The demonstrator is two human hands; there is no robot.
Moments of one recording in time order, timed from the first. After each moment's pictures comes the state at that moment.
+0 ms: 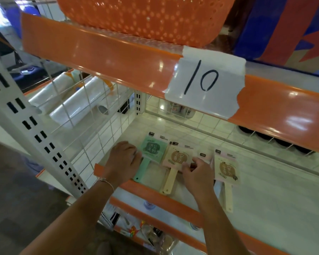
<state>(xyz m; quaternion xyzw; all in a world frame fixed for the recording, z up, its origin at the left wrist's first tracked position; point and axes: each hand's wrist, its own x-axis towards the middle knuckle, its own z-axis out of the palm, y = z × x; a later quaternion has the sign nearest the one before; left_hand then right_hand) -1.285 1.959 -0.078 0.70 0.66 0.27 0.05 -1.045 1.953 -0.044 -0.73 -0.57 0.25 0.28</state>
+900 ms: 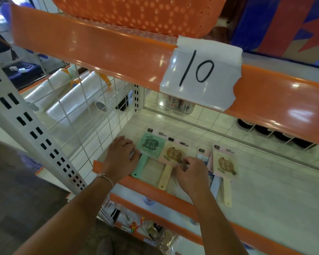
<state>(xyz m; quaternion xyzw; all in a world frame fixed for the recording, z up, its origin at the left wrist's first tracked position) -1.287 1.964 -0.091 0.69 0.67 0.26 0.00 -1.049 1.948 -0.053 -0.70 -0.63 0.25 0.23</state>
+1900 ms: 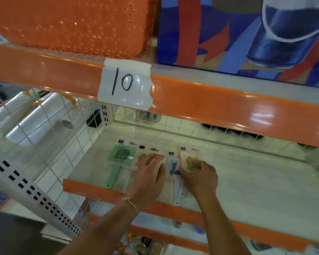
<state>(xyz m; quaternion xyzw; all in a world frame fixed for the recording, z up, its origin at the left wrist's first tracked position) -1.129 1.925 -0.048 0.73 0.53 0.39 0.19 -0.951 1.938 -0.056 -0.82 -0.48 0.18 0.24</state>
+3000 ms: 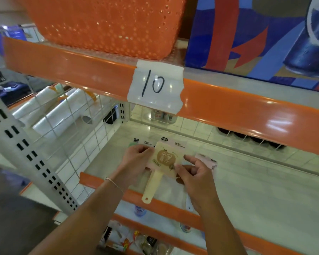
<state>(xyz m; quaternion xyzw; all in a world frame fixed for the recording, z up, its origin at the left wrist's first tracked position) -1.188 1.953 -0.002 0.40 0.59 0.46 0.53 -1.012 1.914 -0.005 -0.59 -0.43 0.50 0.47</state>
